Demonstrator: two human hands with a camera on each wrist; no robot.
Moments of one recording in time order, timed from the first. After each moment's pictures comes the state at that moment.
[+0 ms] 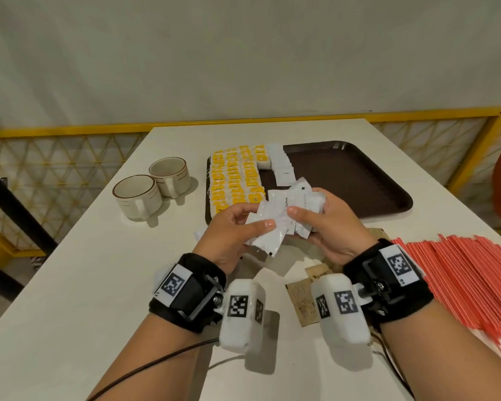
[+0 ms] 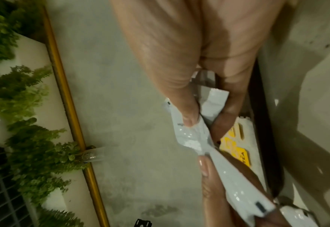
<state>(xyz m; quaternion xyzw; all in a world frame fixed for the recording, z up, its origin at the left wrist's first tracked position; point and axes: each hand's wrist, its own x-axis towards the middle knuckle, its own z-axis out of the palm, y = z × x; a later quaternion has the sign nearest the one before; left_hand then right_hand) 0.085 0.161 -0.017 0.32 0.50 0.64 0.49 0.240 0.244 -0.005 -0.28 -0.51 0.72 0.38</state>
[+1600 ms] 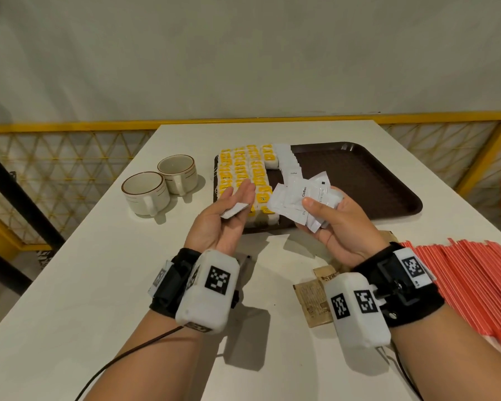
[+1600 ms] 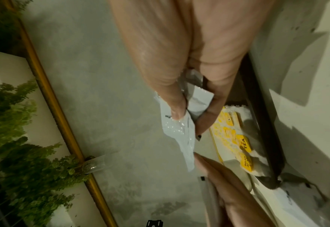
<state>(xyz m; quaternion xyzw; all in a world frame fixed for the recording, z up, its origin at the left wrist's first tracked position) 0.069 0.158 0.004 0.02 0.19 0.80 0.57 0.238 0.243 -0.001 -0.24 -0.42 0.78 0.39</state>
